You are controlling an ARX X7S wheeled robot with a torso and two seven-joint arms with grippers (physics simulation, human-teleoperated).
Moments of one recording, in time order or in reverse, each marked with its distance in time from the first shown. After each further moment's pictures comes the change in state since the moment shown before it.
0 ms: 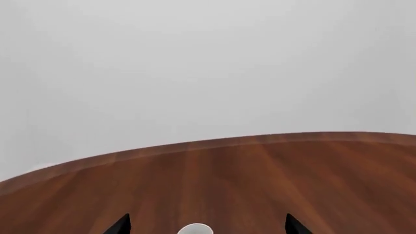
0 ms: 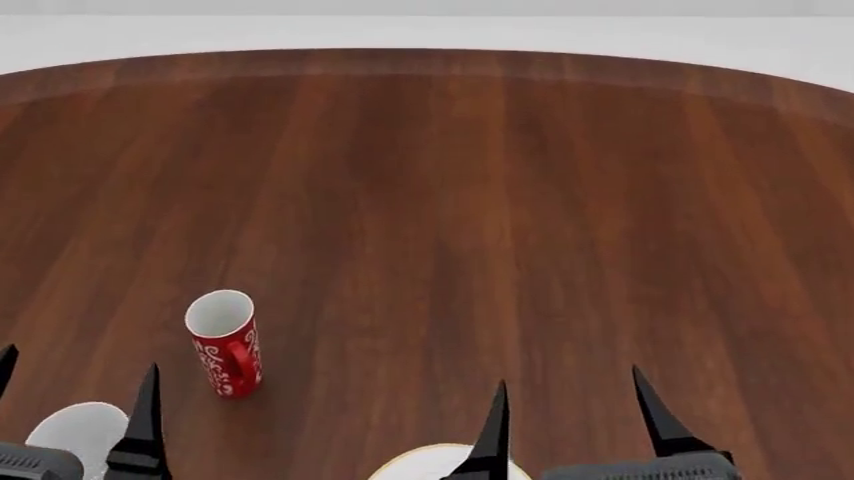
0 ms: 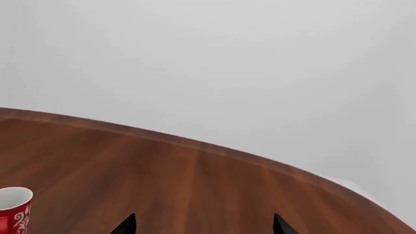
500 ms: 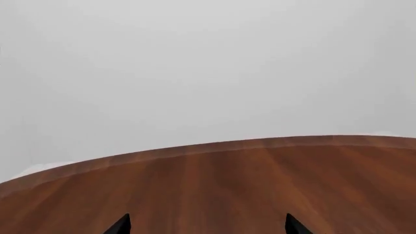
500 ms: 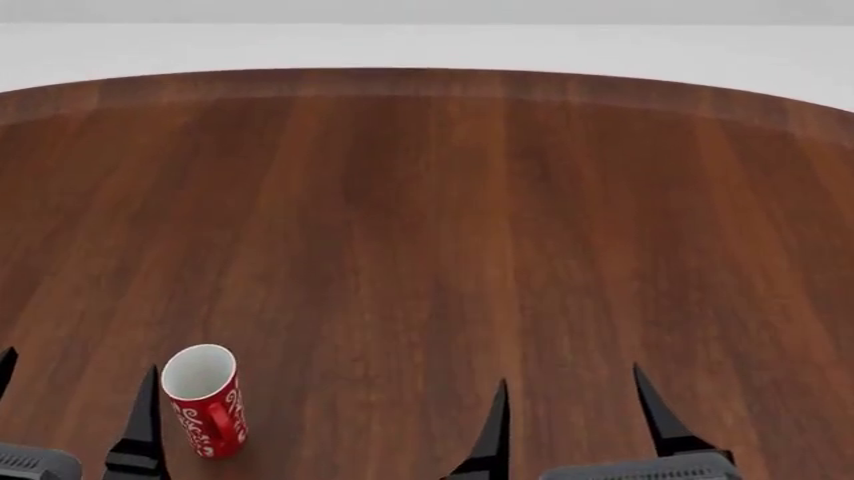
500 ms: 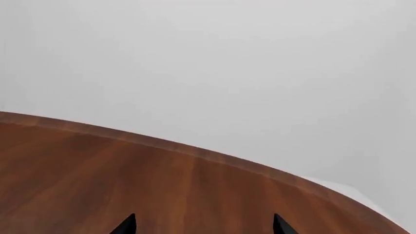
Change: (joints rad) left arm 0.001 -0.009 0.002 -0.002 -0.016 0.000 -0.011; right arm 0.004 0.014 -0.012 -0.005 0.000 0.002 0.014
